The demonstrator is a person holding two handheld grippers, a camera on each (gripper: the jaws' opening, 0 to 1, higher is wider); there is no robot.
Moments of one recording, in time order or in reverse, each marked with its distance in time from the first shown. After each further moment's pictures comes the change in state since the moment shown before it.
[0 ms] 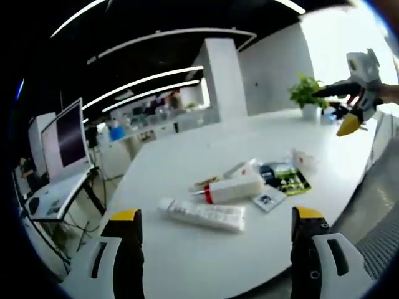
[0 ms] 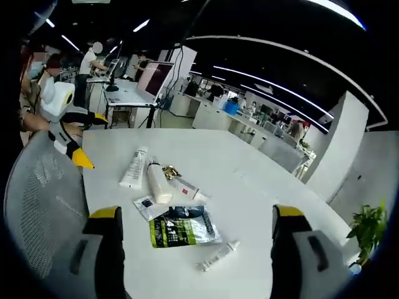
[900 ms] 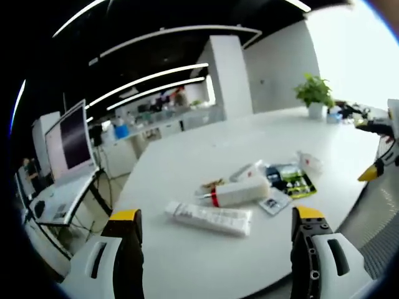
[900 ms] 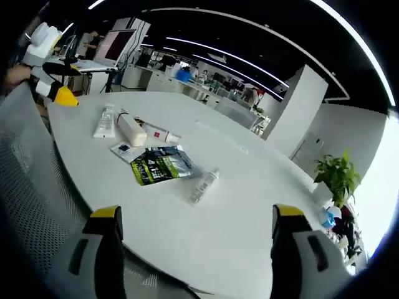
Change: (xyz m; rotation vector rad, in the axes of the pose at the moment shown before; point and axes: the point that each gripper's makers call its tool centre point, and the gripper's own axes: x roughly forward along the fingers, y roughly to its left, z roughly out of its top) left arm 0.003 0.008 0.016 0.063 0.011 0.057; right arm -0.051 0.029 -0.102 0.055 0.277 -0.331
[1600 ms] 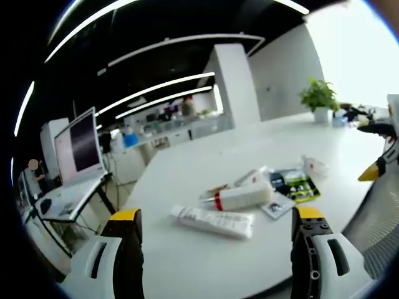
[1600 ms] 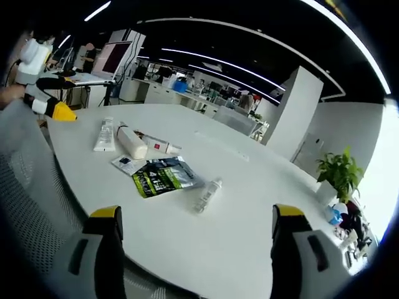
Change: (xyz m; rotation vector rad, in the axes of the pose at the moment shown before) left arm -0.010 -0.004 -0.002 -0.042 -0.067 0.066; right arm 0.004 0.002 0.008 0.098 -0.113 -0.043
